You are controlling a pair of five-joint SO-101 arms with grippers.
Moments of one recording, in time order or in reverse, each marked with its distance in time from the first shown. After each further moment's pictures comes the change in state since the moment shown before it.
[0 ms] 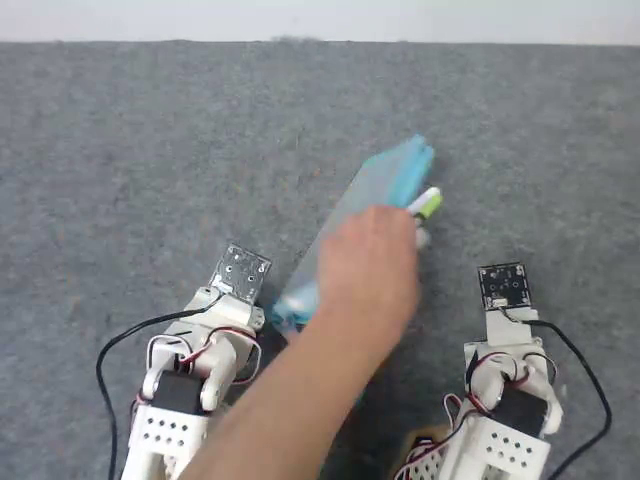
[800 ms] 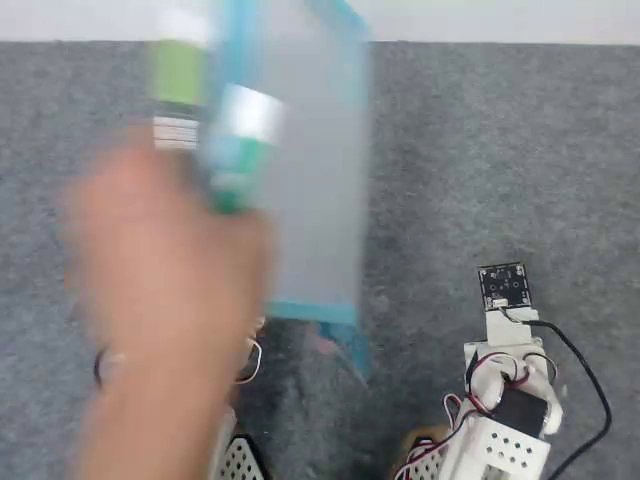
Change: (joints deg) left arm 0.3 -0.6 -0.1 -0.1 0.3; right arm 0.0 0.0 0.0 0.0 0.0
